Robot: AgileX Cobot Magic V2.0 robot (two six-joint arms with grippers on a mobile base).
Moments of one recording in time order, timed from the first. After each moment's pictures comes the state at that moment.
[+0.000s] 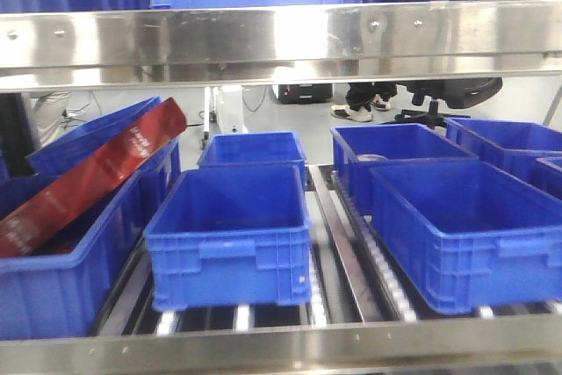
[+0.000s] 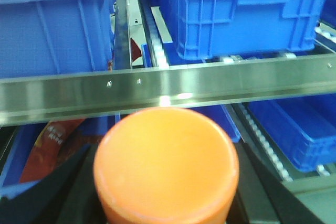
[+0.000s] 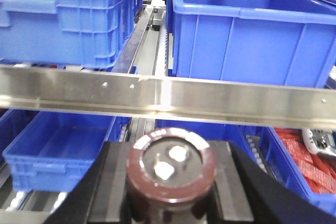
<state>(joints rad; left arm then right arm) -0.18 0.75 -1.10 0.03 0.78 -0.03 0.06 0.58 -0.91 0.12 0.64 -0.14</state>
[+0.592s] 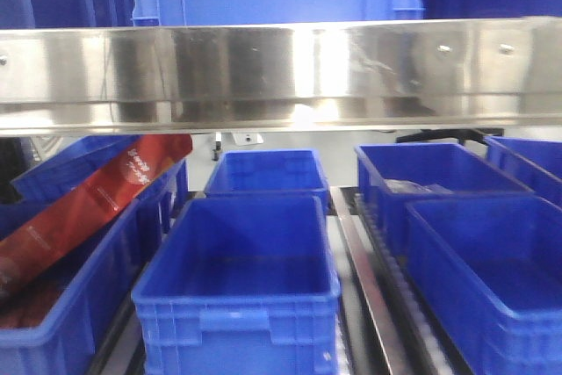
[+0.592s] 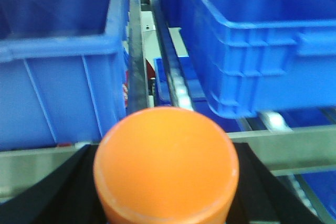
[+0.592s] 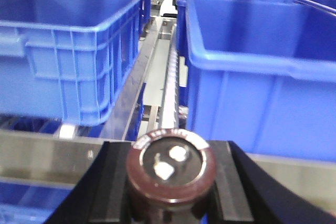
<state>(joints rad) -0.18 0.75 -1.10 0.03 0.78 -0.03 0.06 0.58 -0.91 0.12 0.64 -0.14</state>
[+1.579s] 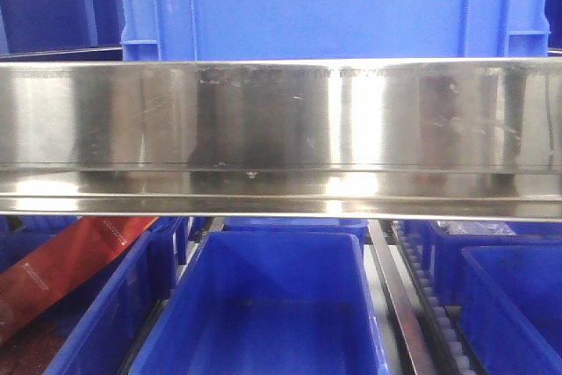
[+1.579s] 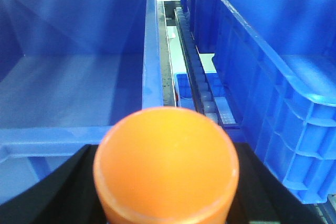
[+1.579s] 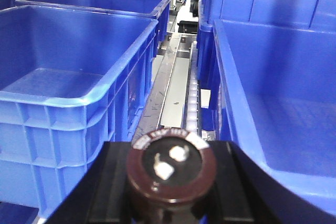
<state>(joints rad) -0.18 0.75 -1.10 0.03 0.78 -0.03 0.06 0.58 -0.91 0.12 0.64 -0.14</state>
